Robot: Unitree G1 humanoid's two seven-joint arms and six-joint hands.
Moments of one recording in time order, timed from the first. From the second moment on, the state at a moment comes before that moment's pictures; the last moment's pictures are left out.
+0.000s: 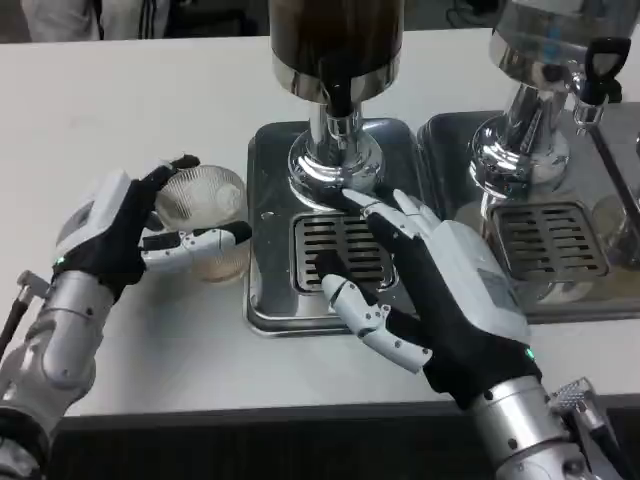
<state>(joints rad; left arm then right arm) -0.66 0.43 -0.21 1.32 0.43 -0.63 0.27 0.12 -0.13 0.38 -0.29 -0.68 -0.01 -0.07</state>
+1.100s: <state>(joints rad) -0.59 0.44 -0.20 1.30 0.40 -0.68 0.43 0.09 -0.13 0.37 -0.28 -0.64 -0.01 -0.04</state>
